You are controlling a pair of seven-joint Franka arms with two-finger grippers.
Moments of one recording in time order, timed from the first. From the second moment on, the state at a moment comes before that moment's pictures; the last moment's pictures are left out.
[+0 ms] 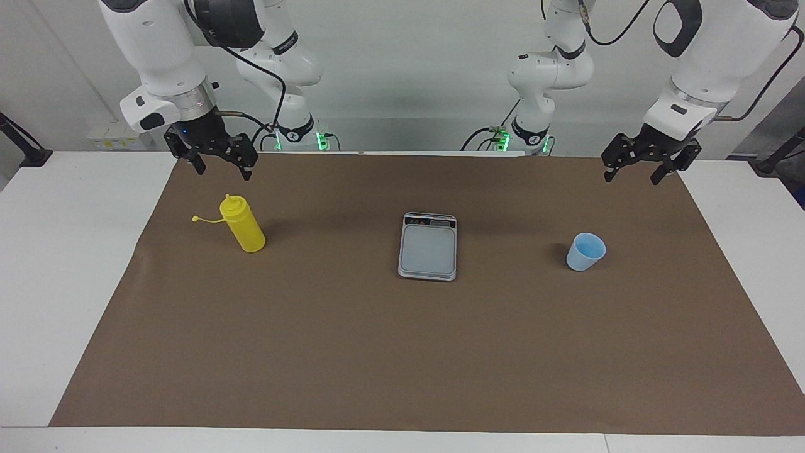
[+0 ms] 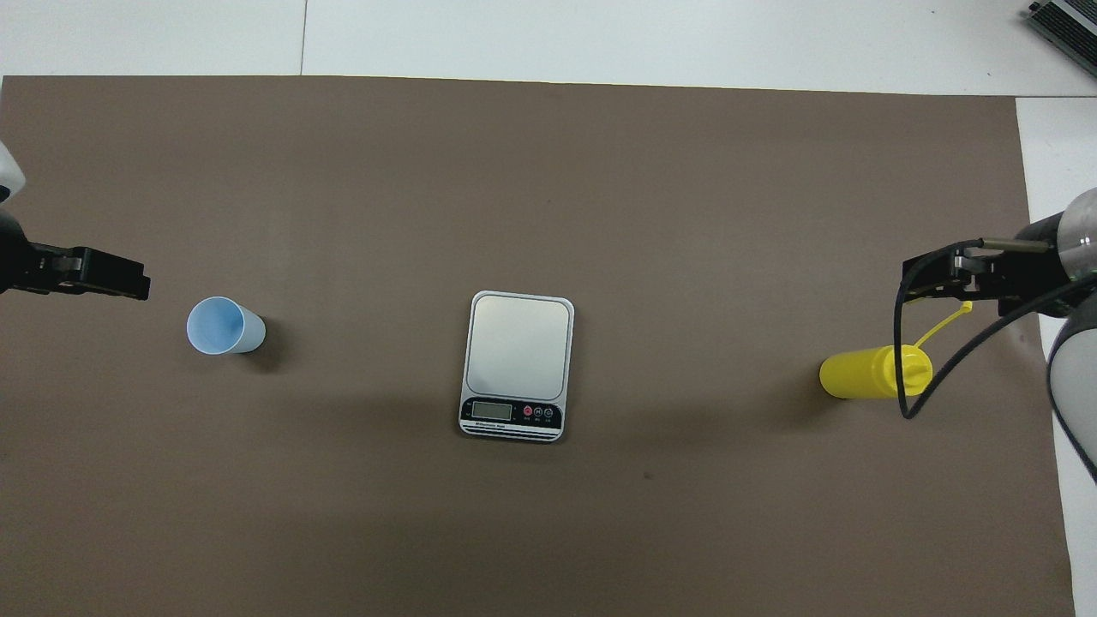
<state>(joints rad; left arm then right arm) -0.01 -0.04 -0.06 -1.64 -0.03 1.61 0.05 -0.08 -0.03 0.11 -1.64 -0.02 1.58 0.19</state>
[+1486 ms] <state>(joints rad) 0.08 -0.01 -0.05 -2.17 -0.02 2.19 -0.06 -0.08 -0.03 0.11 -1.64 -0.02 1.58 0.19</state>
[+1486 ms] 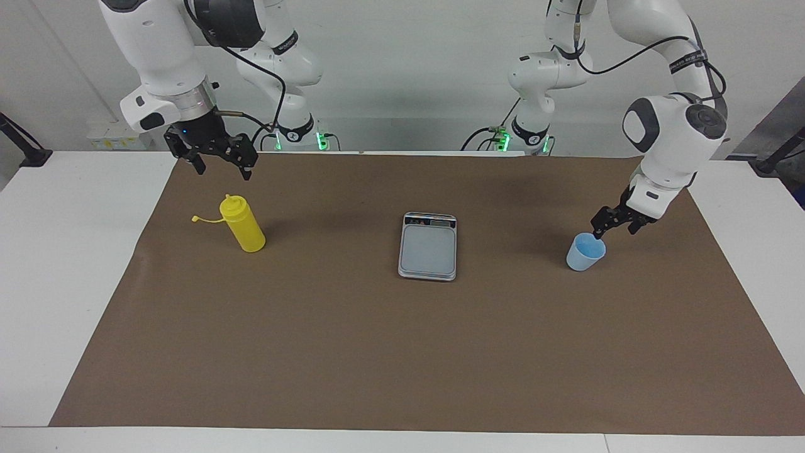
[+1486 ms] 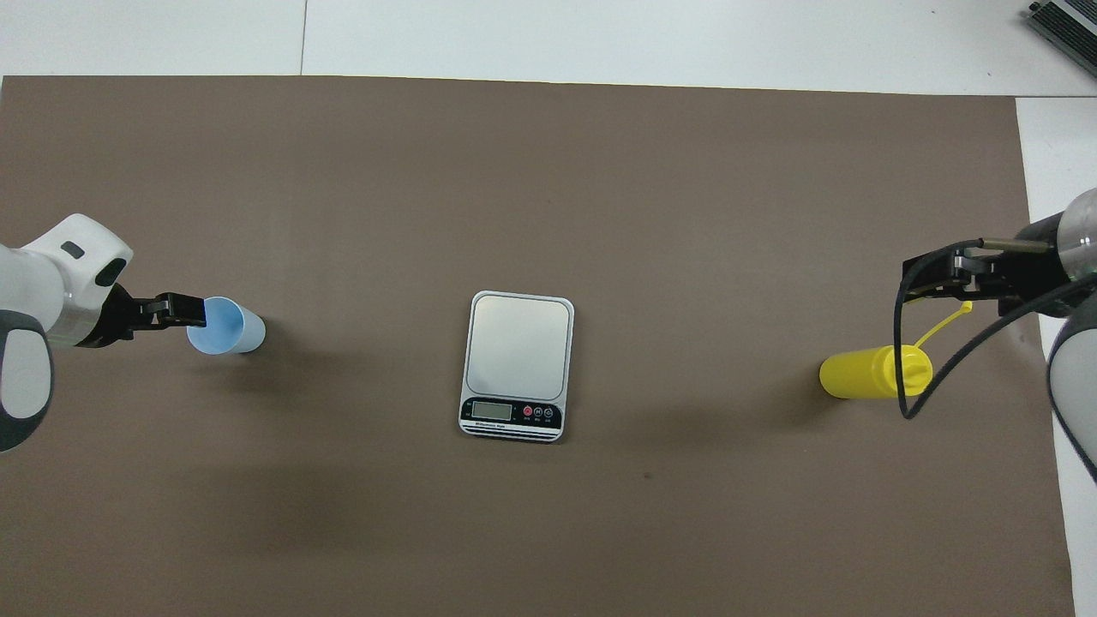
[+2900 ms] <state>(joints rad) 0.06 0.04 -0.05 -2.24 -0.04 2.31 -0.09 -0.08 -0.03 0.11 -1.64 -0.02 1.58 0.19</state>
